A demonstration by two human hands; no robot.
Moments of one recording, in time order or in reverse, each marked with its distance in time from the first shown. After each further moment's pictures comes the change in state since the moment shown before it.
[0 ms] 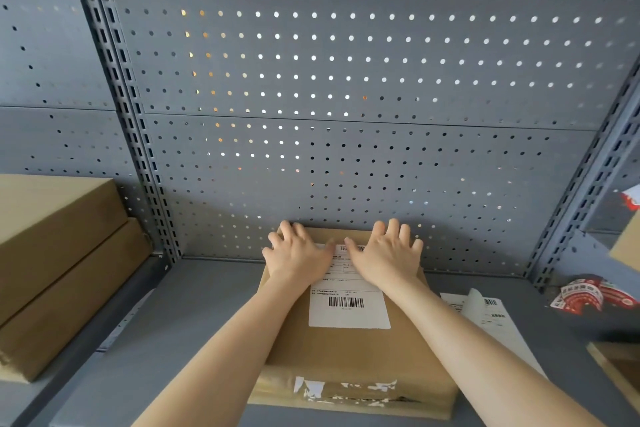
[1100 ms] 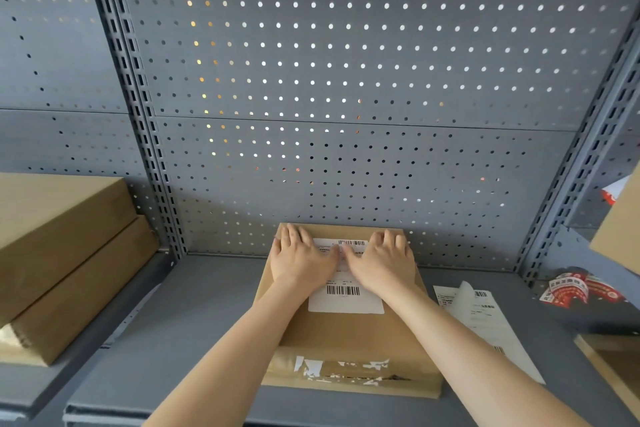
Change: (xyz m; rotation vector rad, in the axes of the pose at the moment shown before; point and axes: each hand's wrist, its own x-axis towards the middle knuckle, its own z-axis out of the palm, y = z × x) left_hand -0.026 -0.003 -0.001 0.024 -0.045 0.104; right_hand -0.027 0.003 -0.005 0.024 -0.094 -0.006
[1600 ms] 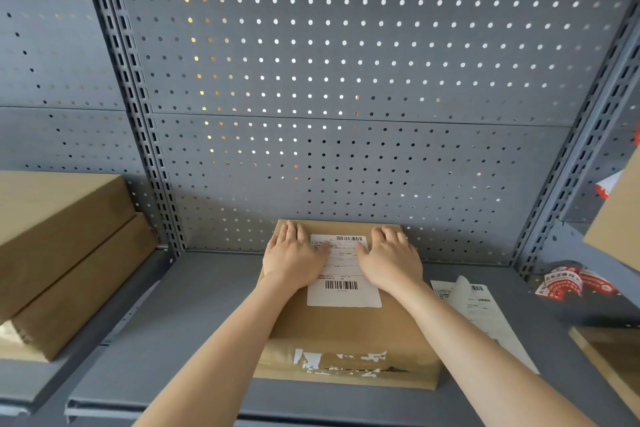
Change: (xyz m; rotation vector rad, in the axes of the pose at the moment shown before) left_hand 0.000 -0.014 -0.004 0.005 -0.031 0.083; right_hand -0.002 0.016 -0.005 0.014 -0.047 -0.072
